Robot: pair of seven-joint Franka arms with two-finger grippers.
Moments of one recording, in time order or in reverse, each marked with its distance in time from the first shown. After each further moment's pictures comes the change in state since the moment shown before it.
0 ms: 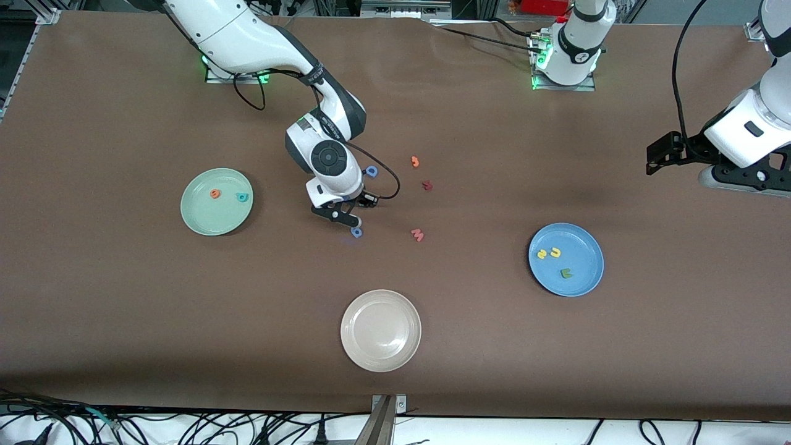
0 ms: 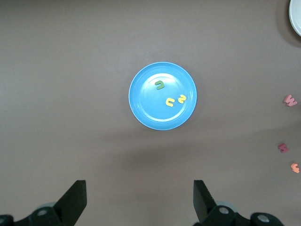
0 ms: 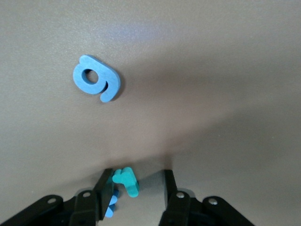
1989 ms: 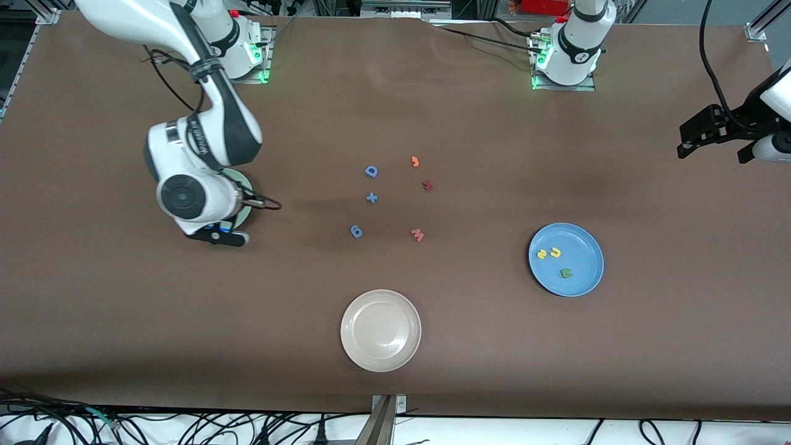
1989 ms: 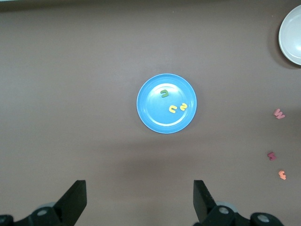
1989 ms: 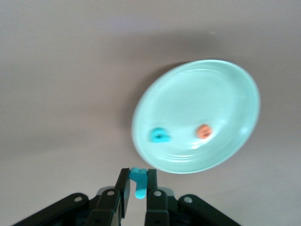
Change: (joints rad) left arm 0.005 0.001 0.019 0.164 -0.001 -0.114 -0.035; right arm -0.220 -0.270 -0.245 0.003 0.019 -0.589 -0.667
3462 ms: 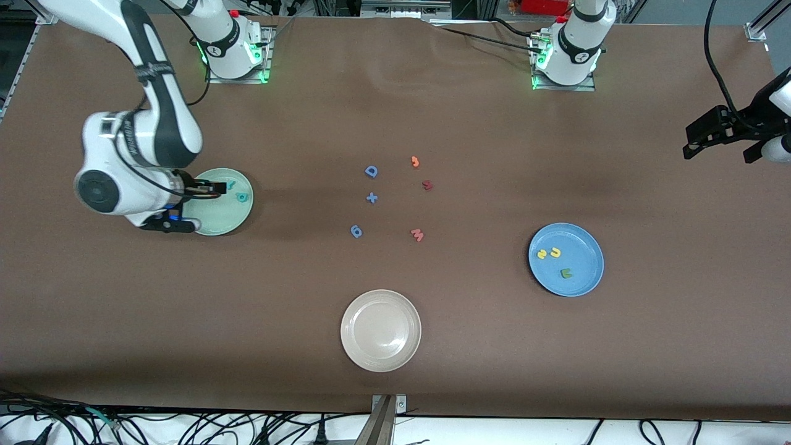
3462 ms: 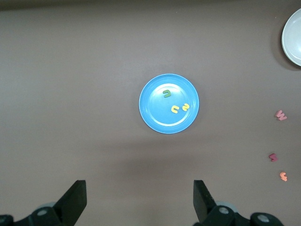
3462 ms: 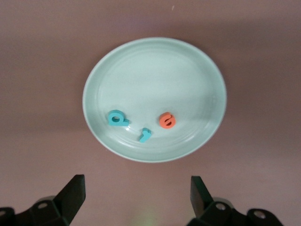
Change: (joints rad) left arm 0.002 0.000 0.006 0.001 0.000 0.000 0.000; right arm -0.001 -0.092 -0.170 -0.072 0.107 -0.040 -0.266
